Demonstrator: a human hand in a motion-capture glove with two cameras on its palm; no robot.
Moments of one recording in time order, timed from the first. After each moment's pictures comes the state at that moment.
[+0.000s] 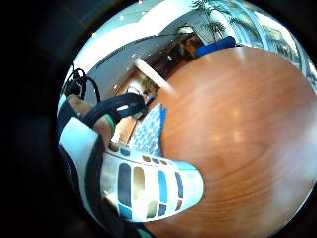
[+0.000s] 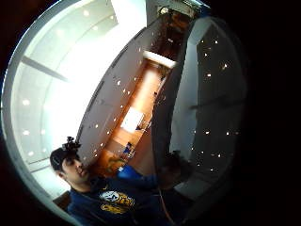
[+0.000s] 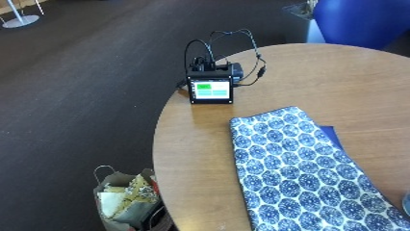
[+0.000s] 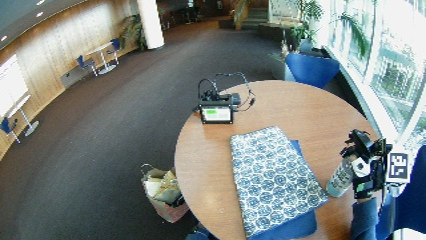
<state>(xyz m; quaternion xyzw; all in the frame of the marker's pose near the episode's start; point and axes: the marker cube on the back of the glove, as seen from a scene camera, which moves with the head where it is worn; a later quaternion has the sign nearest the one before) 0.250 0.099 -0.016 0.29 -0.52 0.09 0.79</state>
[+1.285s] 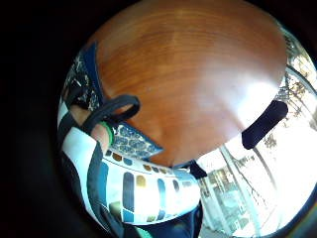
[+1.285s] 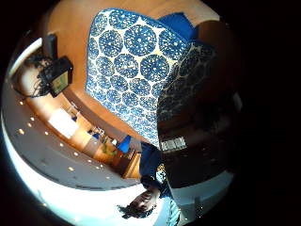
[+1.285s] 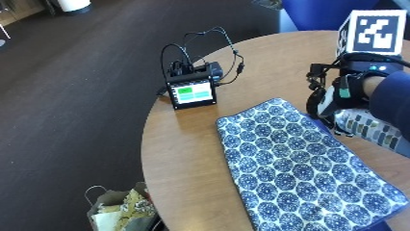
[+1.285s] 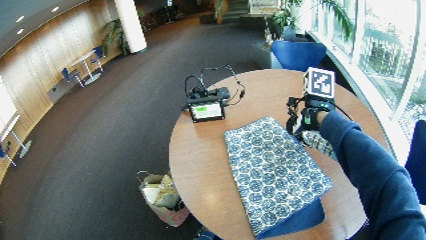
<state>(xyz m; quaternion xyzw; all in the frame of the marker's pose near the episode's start) 0.165 -0.100 -0.034 -0.39 -0.11 0.17 0.90</state>
